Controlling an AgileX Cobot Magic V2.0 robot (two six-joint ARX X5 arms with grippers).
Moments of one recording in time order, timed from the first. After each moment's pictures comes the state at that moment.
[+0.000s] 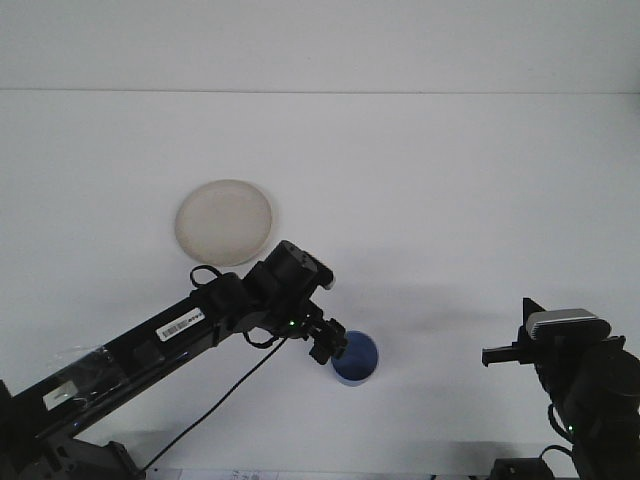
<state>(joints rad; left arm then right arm) -0.83 1.55 1.32 -0.64 0.34 -0.19 0.02 0.50 0.81 -0.70 -0.05 -0.05</state>
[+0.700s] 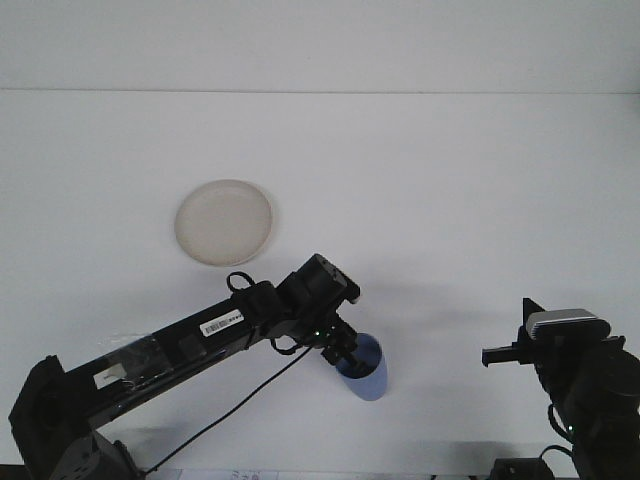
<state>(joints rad) -0.89 1.67 1.33 -0.58 0.30 -0.17 0.02 0.50 0.81 -0.70 -0.05 -0.05</state>
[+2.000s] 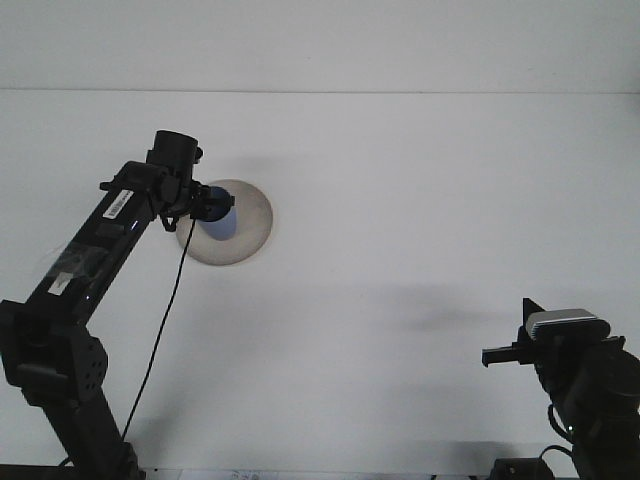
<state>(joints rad) -0.18 1.89 1.71 -0.76 -0.10 -0.11 0.02 0.50 0.81 -0.70 -0.05 -0.05</state>
